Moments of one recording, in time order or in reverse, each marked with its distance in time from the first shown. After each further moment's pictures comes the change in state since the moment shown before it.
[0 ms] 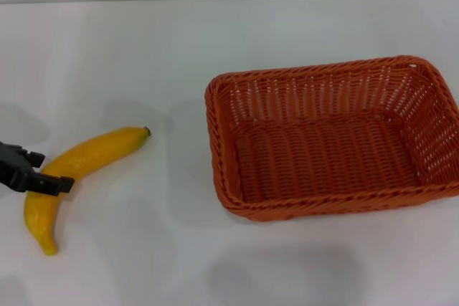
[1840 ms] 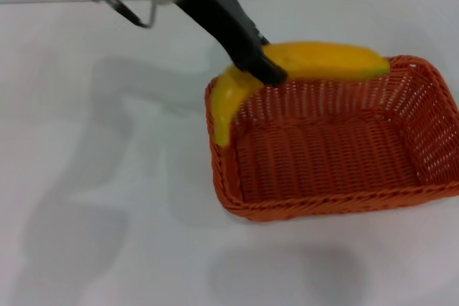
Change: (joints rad) left arm -0.578 -0.088 0.417 -0.099 -0.128 -0.099 -0.337; right arm 0.050 -0.002 -0.005 0.029 0.015 0.001 -0.075
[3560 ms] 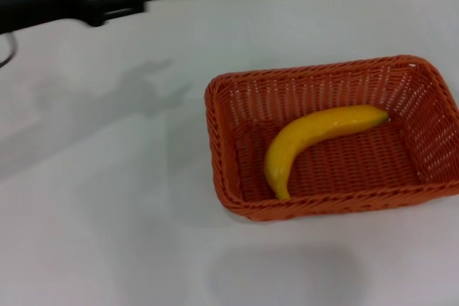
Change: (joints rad) left arm 0.720 -0.006 -0.247 -0.207 -0.711 0.231 0.481; right arm -0.025 0.004 0.011 0.186 0.197 -0.020 -0.431
